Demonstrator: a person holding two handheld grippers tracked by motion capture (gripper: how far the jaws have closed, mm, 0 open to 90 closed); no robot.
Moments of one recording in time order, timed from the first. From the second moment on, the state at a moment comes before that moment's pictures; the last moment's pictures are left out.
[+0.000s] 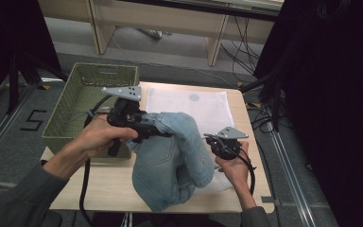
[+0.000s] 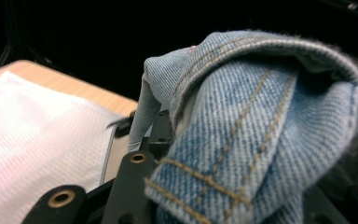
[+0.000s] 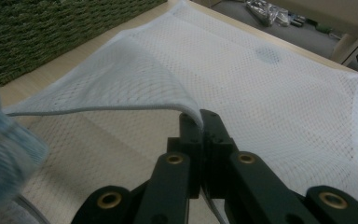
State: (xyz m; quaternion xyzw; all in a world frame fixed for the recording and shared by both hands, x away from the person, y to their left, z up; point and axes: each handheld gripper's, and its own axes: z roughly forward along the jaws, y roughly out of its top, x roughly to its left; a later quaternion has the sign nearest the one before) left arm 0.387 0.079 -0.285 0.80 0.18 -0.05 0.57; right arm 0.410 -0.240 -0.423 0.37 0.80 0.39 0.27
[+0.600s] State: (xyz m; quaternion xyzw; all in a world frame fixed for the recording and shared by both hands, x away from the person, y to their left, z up) left arm 0.391 0.027 -0.364 0.87 0.17 0.01 0.47; right arm 0.408 -0.234 -0.419 0.37 0.79 0.40 0.28
